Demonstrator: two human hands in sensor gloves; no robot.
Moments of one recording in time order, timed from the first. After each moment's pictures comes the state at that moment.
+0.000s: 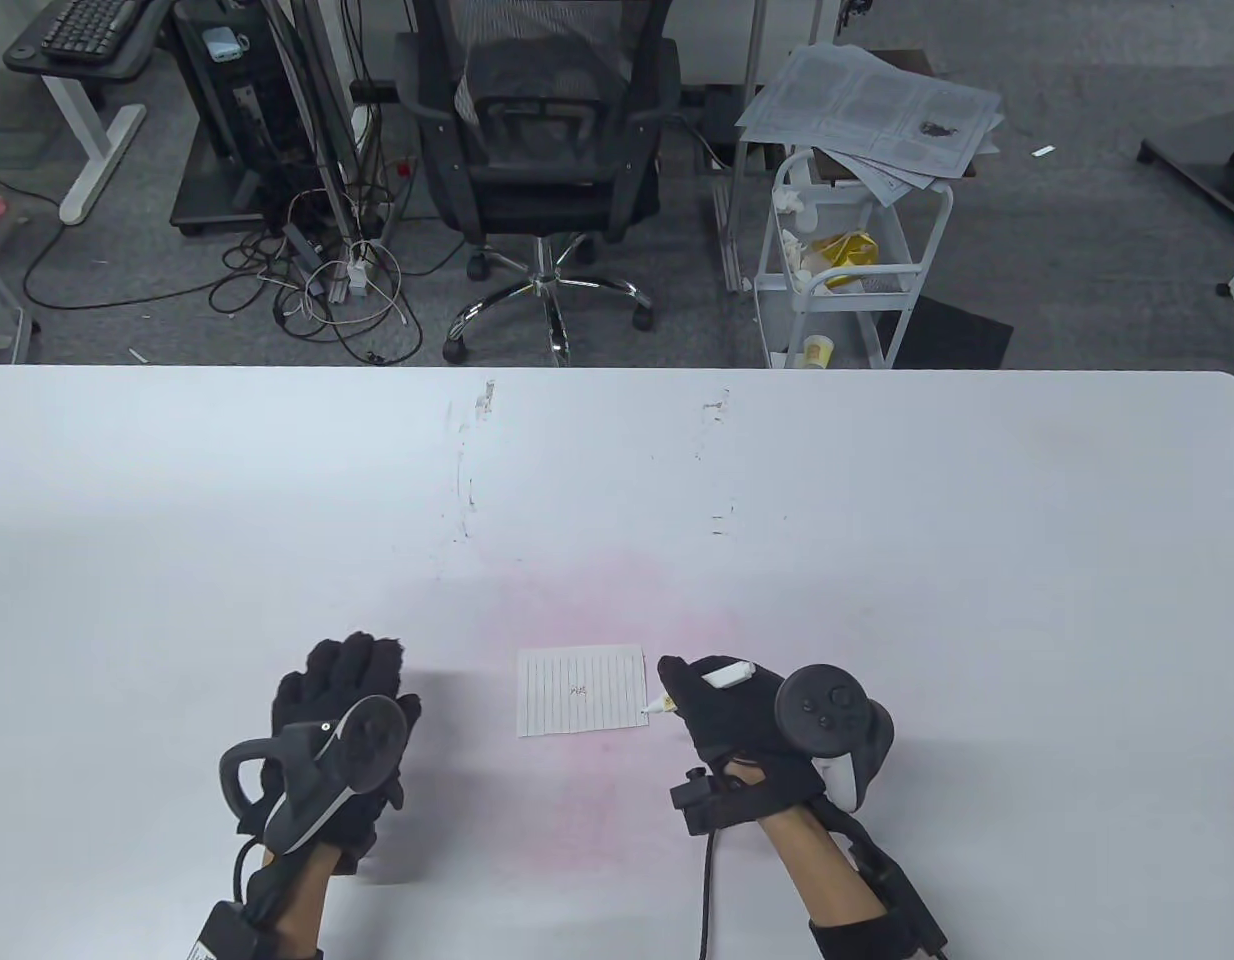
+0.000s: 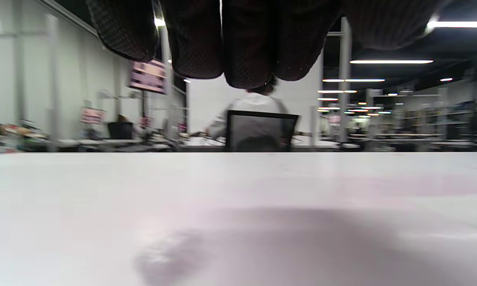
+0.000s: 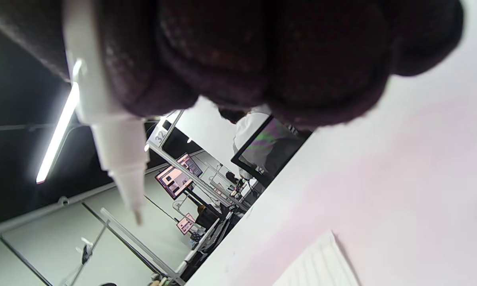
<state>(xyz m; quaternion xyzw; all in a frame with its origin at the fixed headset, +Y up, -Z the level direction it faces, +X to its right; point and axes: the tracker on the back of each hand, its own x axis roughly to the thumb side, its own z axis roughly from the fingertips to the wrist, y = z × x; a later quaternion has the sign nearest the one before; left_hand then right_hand) -0.240 -0.712 -0.243 0.07 -0.03 0.02 1.00 0.111 -0.729 -0.283 0.05 -0.12 0.88 0.45</state>
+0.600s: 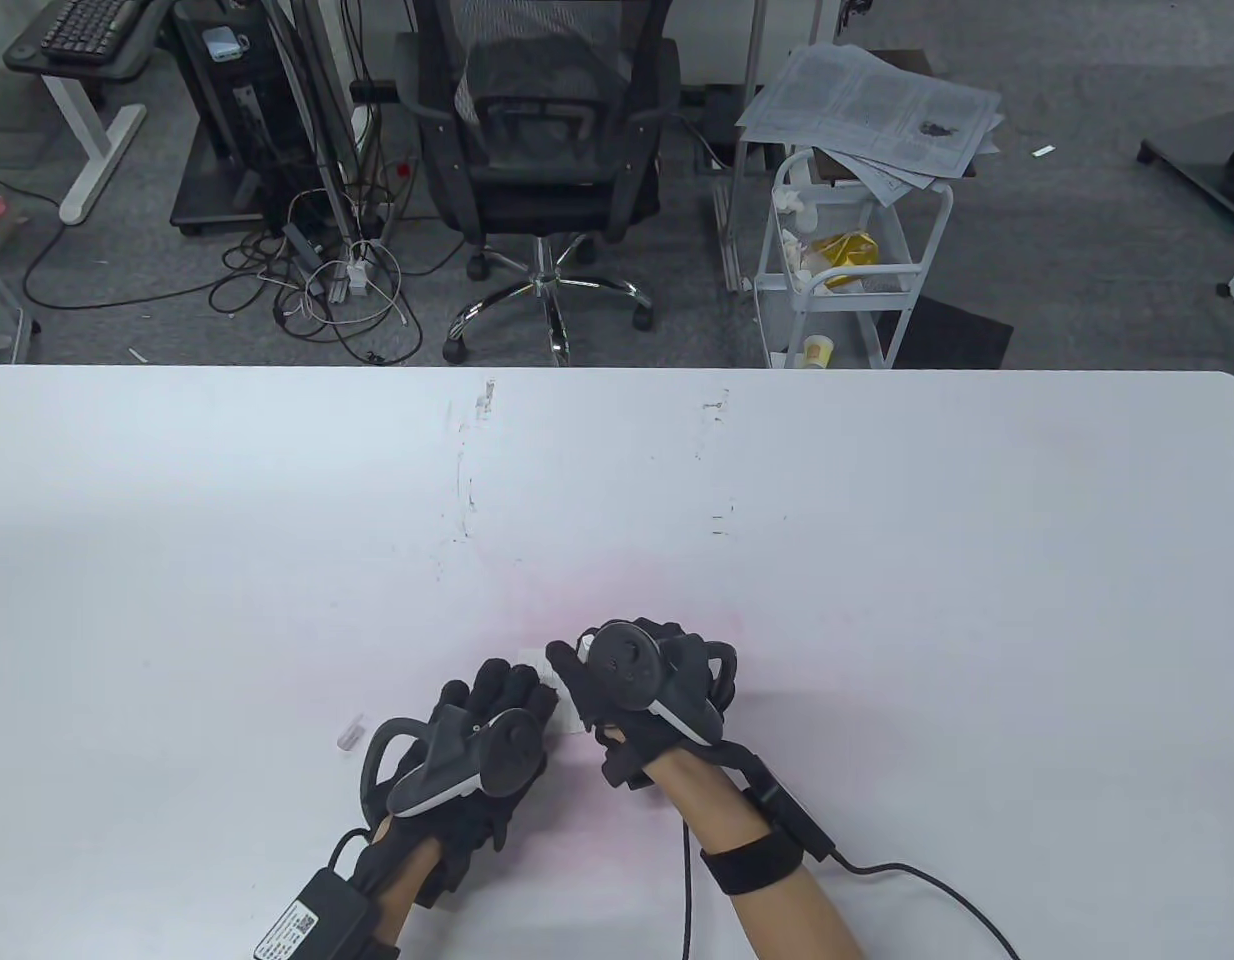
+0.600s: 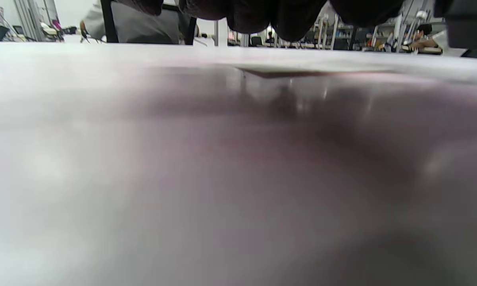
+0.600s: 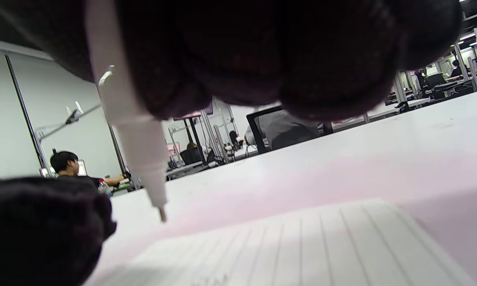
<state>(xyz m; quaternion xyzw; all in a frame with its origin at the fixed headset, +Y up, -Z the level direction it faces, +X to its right) -0.158 -0.766 -0.259 -0.12 -0.17 -0.01 0.98 0.000 -0.731 -0.322 0.12 -0.10 0.97 0.19</state>
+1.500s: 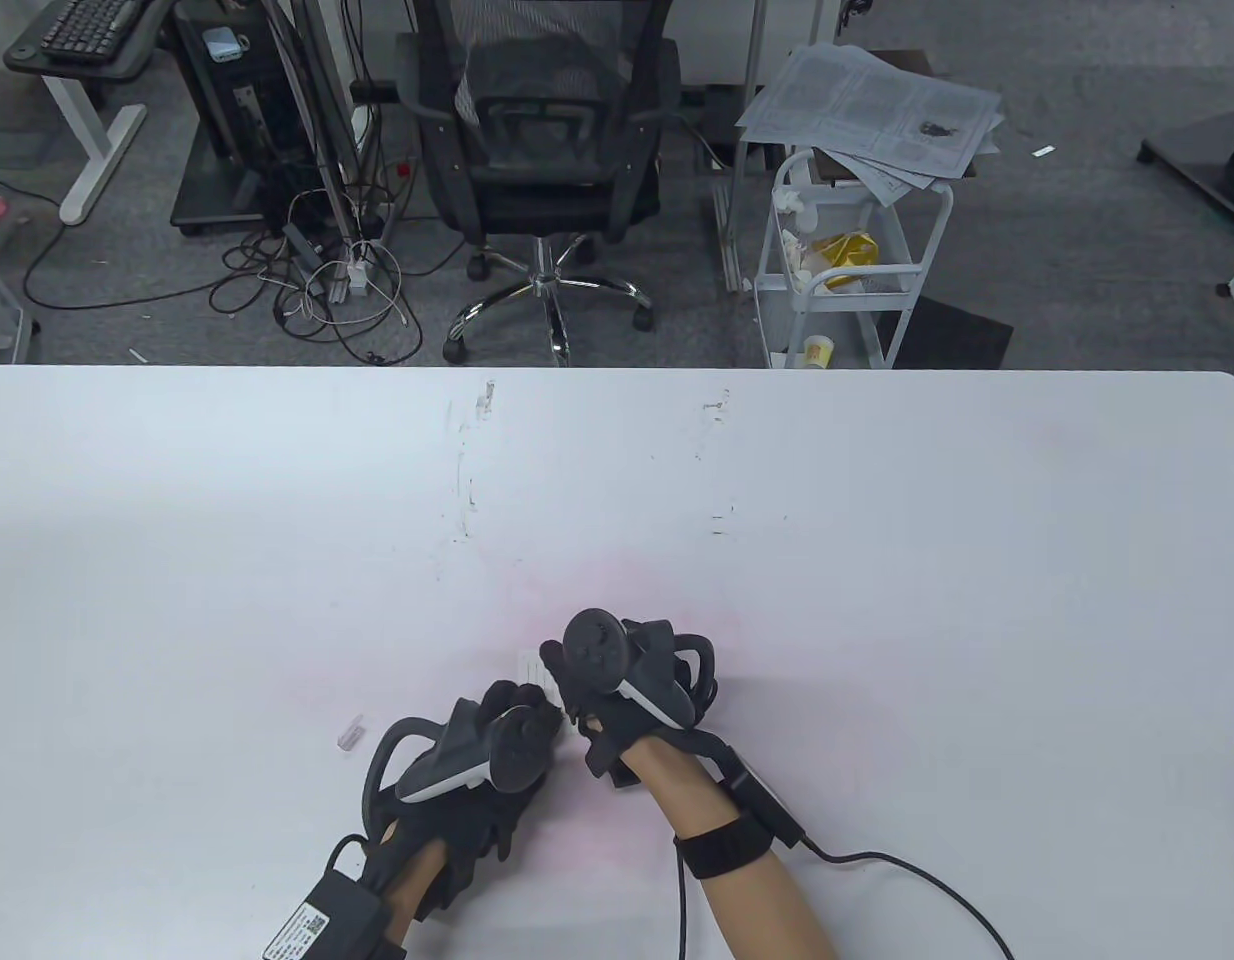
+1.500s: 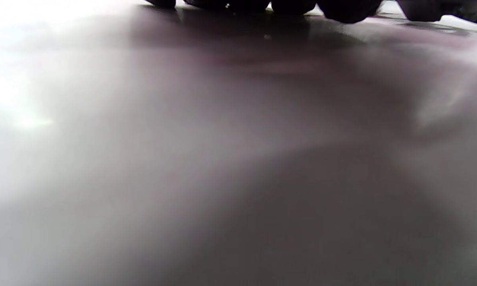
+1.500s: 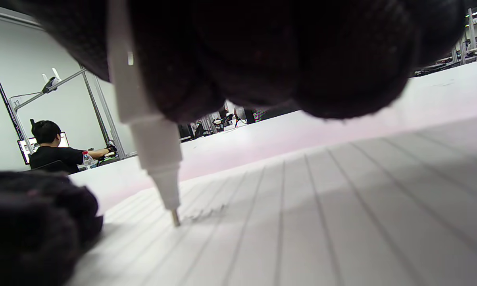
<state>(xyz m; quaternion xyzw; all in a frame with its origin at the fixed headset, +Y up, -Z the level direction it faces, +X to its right) -0.158 -0.779 -0.262 -0.20 -0.18 -0.01 0.96 -0.014 -0.746 -0.336 0.11 -0.06 0.98 0.18</state>
